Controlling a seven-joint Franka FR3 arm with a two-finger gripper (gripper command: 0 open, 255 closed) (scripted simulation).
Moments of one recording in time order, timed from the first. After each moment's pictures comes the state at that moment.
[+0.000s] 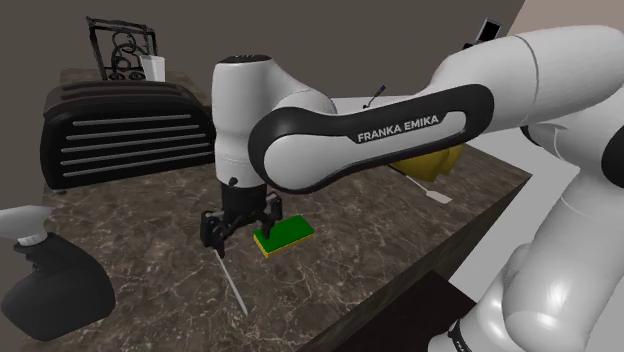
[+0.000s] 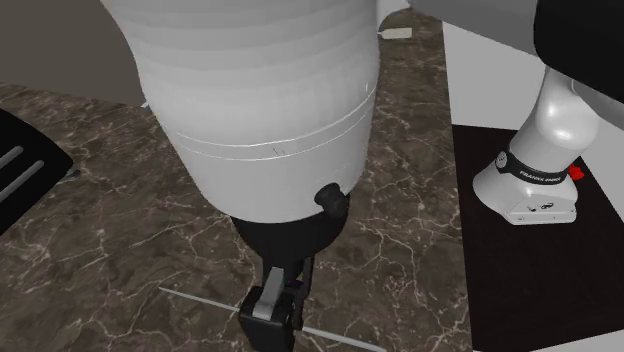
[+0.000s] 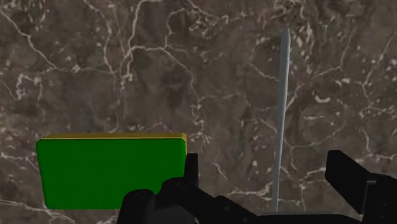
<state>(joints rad) 0.13 0.12 0.60 -1.88 -0.03 1.95 0.83</state>
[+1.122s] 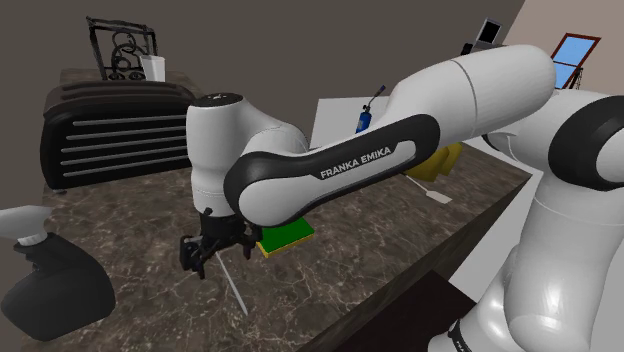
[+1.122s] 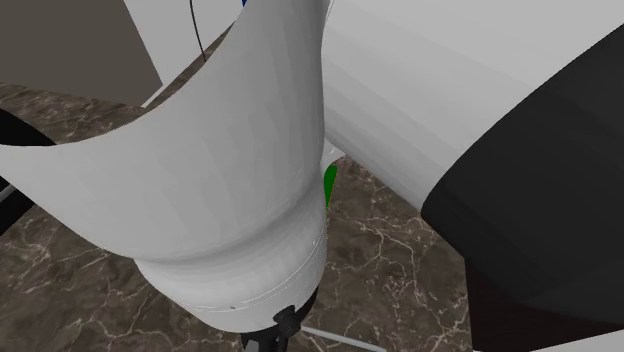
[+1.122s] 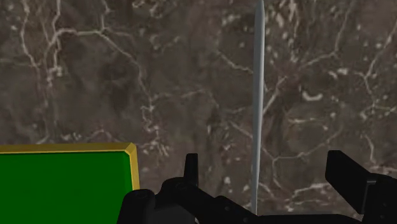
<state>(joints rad) 0.18 0.28 0.59 -1.84 -0.13 2.04 0.93</state>
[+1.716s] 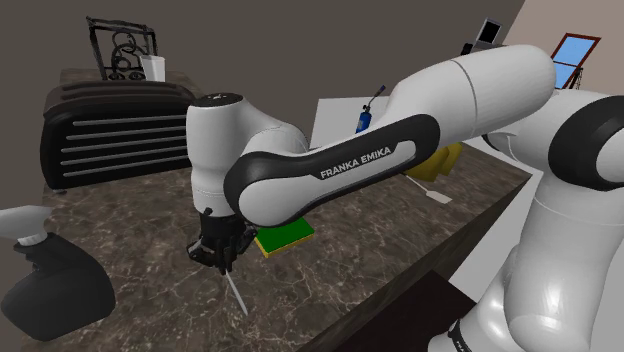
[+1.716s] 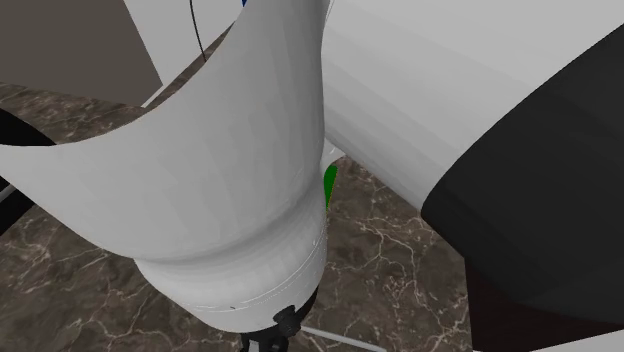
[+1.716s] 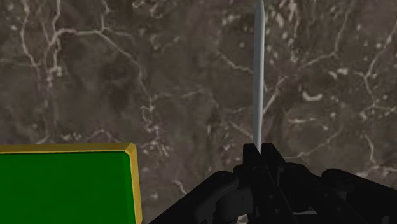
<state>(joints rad) 0.18 0.28 0.59 -1.84 -0.13 2.04 0.93</state>
